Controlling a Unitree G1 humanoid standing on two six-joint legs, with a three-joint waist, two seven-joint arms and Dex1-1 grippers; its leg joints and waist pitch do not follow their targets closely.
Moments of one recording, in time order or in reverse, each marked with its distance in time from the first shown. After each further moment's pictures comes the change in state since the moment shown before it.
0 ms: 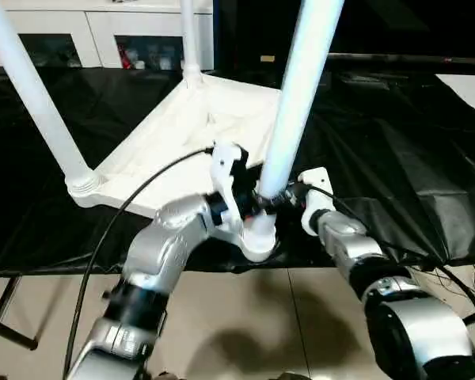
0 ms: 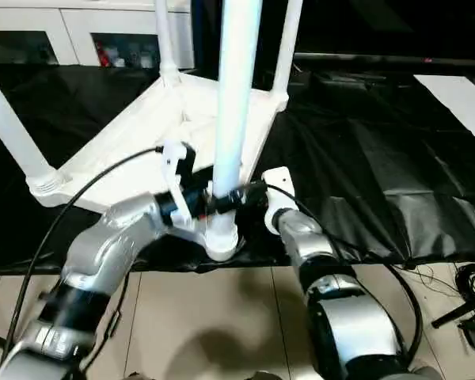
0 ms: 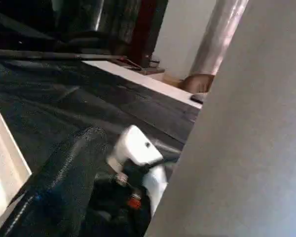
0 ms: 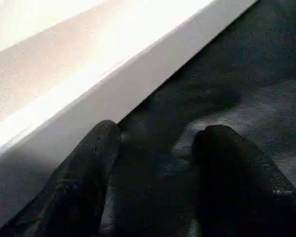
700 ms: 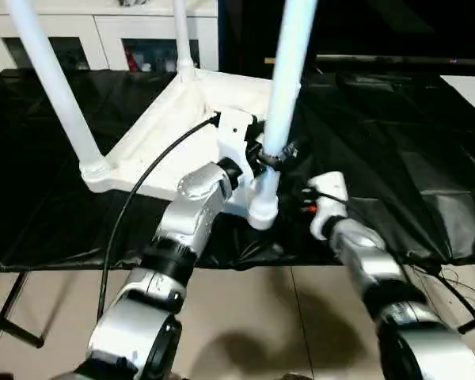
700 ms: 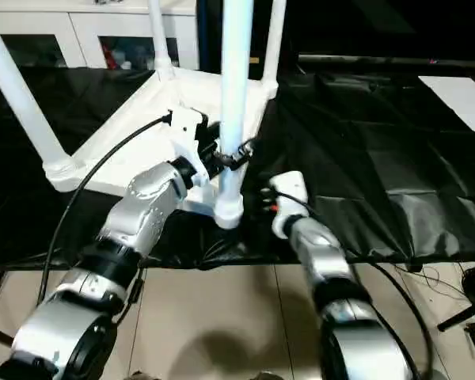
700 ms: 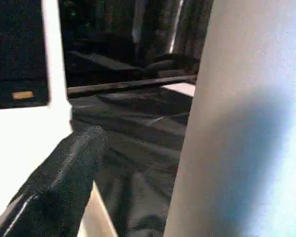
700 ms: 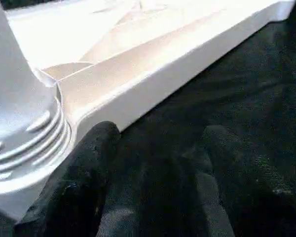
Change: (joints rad) left arm -0.240 -0.081 0.066 0.458 0.186 -0.385 0.256; right arm 0.241 -0.050 -0.033 -0.363 0.077 -0.060 0.131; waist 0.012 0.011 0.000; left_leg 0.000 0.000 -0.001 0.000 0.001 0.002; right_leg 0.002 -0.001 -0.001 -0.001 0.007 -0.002
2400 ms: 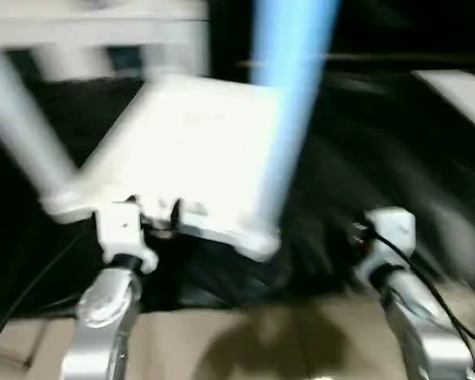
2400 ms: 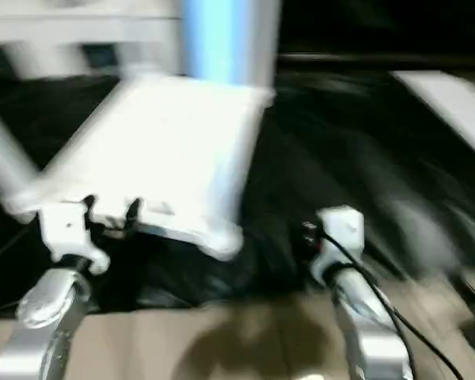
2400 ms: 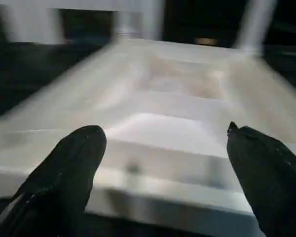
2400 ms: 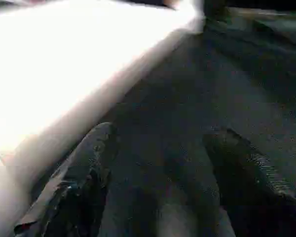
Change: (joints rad) left arm 0.844 0.098 0.172 -0.902 0.123 0.234 0.335; right arm 0.506 0.028 0.050 -0.980 0.023 0.441 -0.238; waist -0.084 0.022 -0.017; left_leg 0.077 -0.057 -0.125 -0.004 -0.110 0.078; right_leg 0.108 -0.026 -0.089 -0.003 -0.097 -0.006
